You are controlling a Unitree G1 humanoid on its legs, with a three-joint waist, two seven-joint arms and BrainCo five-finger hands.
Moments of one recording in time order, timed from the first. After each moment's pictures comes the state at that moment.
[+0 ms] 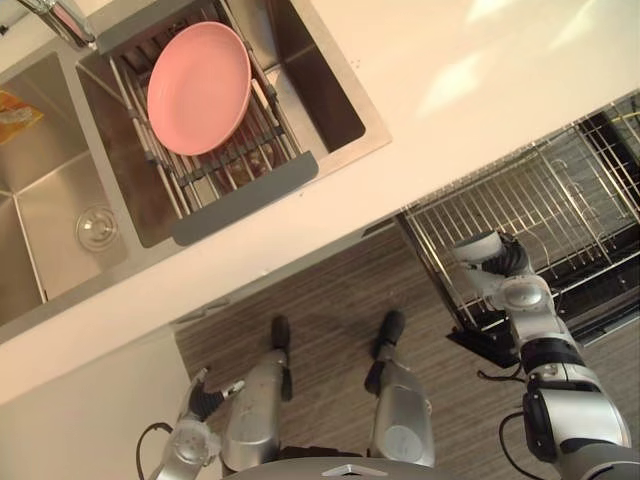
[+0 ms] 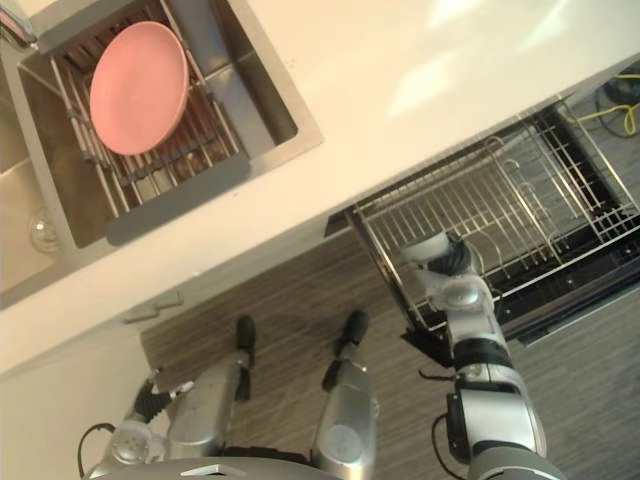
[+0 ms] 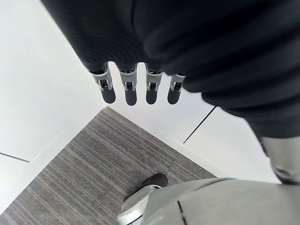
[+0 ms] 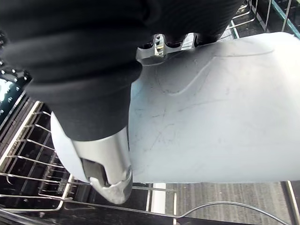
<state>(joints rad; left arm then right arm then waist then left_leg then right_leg) 0.12 0.16 -0.14 0.84 0.31 -0.12 0.26 -0.52 -0.59 -0.09 0.88 -0.23 0.01 -0.11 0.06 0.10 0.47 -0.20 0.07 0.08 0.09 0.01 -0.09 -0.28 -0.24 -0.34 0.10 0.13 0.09</state>
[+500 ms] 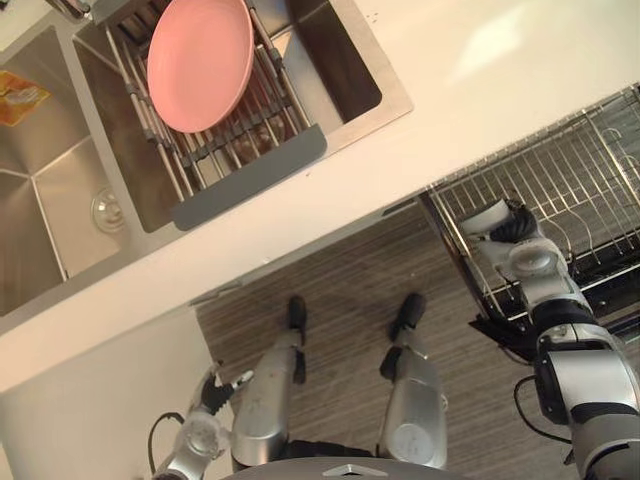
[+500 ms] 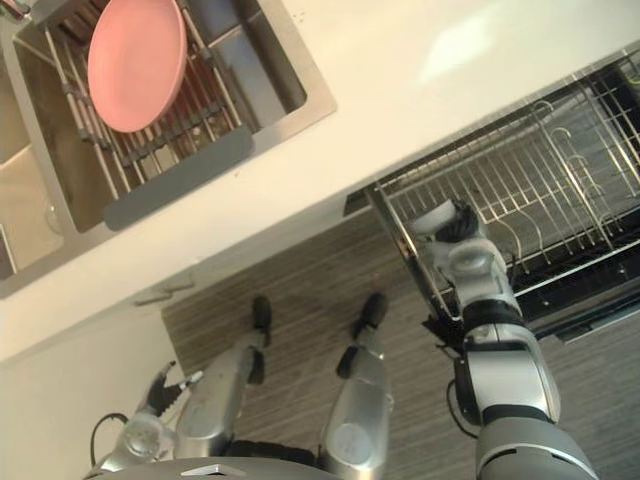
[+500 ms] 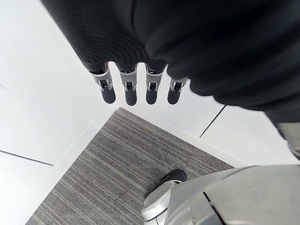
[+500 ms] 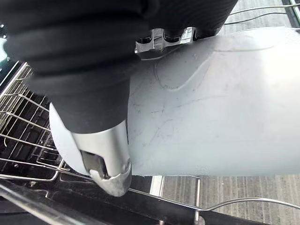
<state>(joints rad) 0.07 0.16 -0.23 0.88 0.31 -0.11 0.29 -0.72 -0.67 0.04 0.96 -0.23 0.03 -0.11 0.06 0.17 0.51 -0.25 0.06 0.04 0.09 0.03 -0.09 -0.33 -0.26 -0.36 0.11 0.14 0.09</state>
